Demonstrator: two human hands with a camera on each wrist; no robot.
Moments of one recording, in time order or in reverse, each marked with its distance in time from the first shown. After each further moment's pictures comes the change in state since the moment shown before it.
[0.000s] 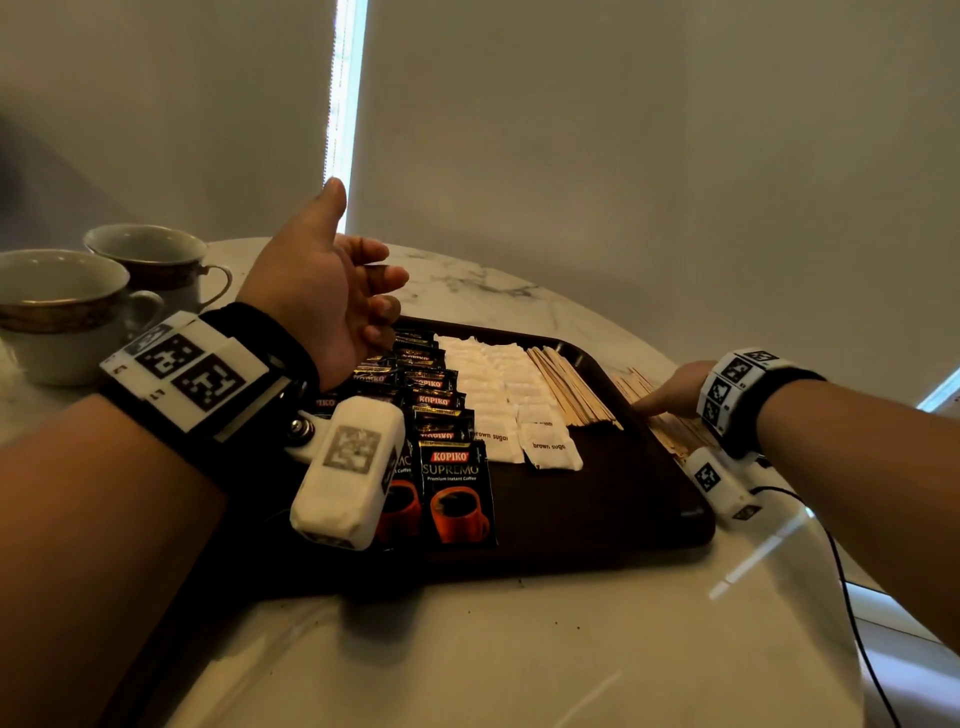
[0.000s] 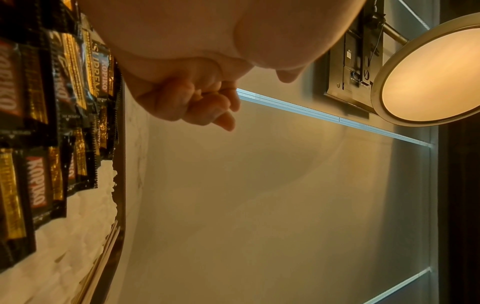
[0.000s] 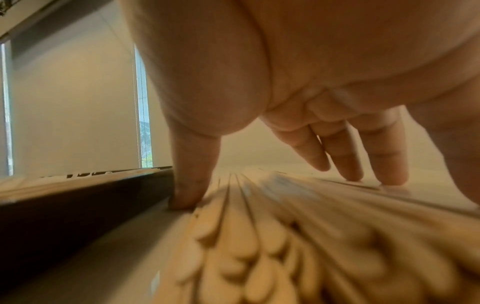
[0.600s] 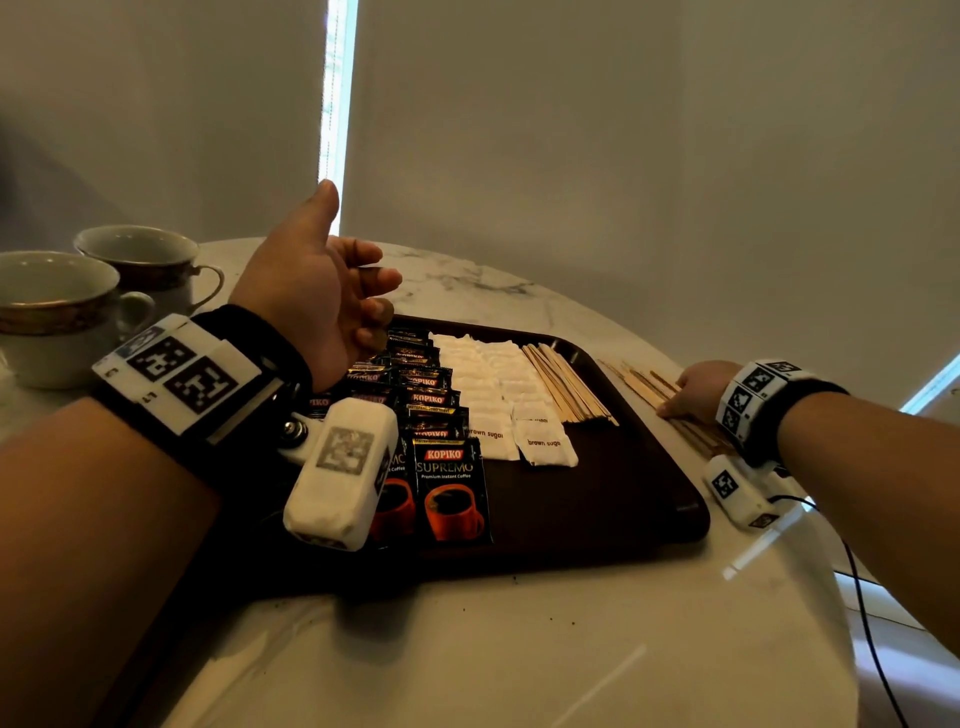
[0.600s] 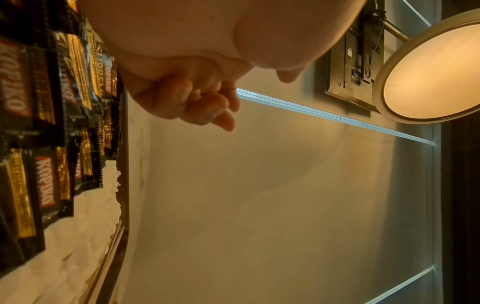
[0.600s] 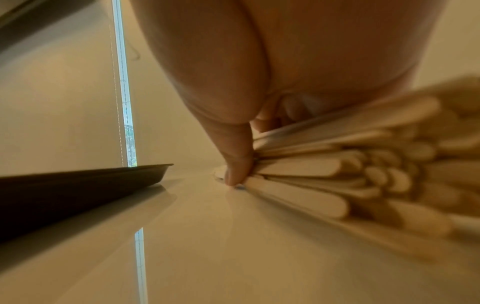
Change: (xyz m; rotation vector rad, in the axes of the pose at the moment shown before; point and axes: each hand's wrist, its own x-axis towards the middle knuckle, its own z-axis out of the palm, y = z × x) left_hand 0.000 -0.003 0.000 0.025 -0.008 -0.005; right_hand 0.019 0.024 0.001 -0.271 0.168 -0.110
